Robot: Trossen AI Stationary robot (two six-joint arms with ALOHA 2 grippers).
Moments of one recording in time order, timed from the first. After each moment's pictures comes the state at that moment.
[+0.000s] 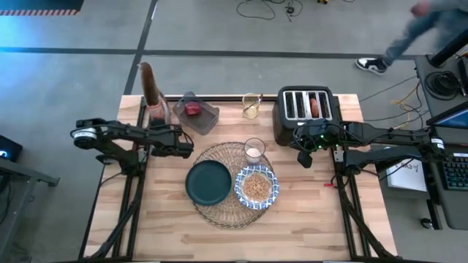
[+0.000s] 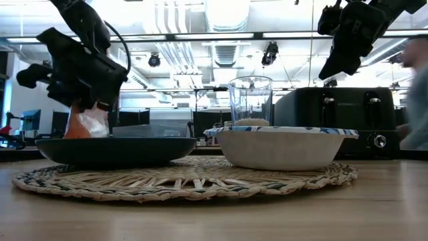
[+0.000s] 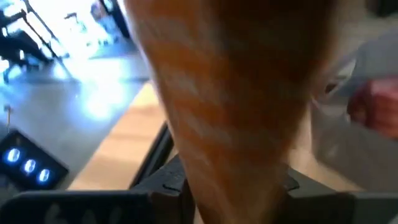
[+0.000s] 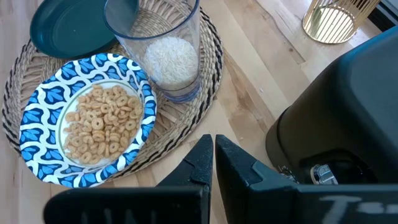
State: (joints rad) left arm 0.17 1.46 0.69 -1.32 -1.07 -1.89; right arm -0.16 0.85 0.72 -0.65 0.00 0.23
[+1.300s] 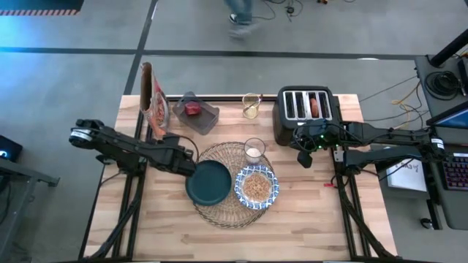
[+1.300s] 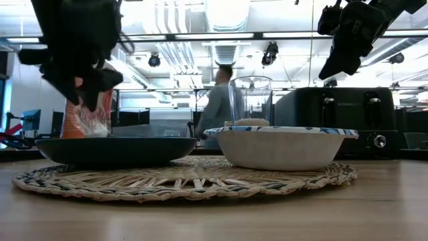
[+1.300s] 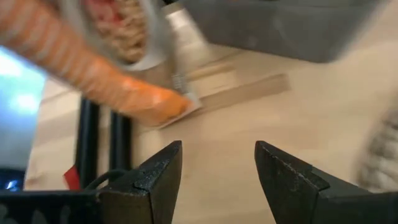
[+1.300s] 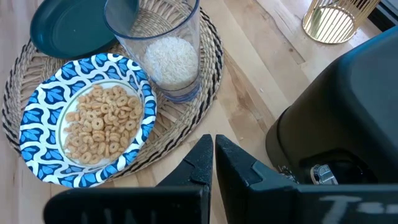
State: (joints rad) left arm -0.20 1.42 0.89 -1.33 -0.70 -1.60; right arm -0.16 0.85 0.72 -0.65 0.00 0.23
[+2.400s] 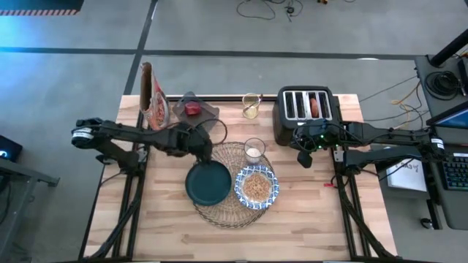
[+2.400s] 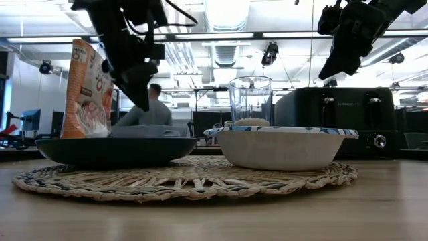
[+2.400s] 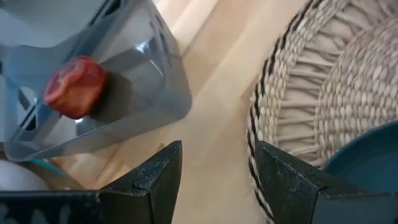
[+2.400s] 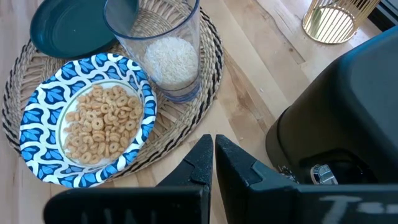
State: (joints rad) left arm 0.02 1.44 0.99 -0.80 -0.55 -0.50; right arm -0.16 0.85 0.72 -0.65 0.00 0.23
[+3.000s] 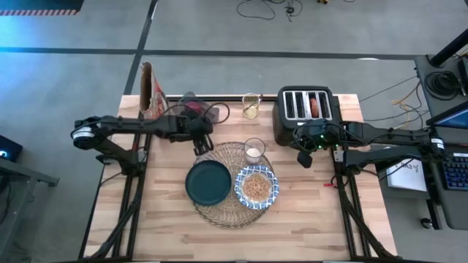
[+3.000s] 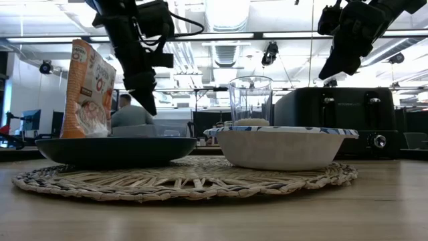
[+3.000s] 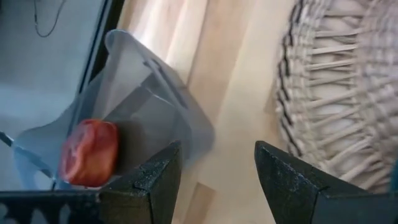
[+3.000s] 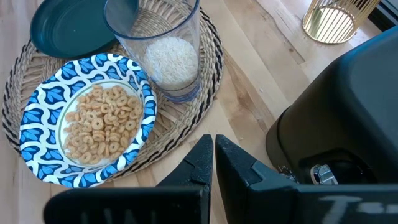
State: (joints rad) left arm 0.23 1.44 0.99 -0.66 -0.40 0.05; right arm -0.16 0.85 0.72 -0.65 0.00 0.23
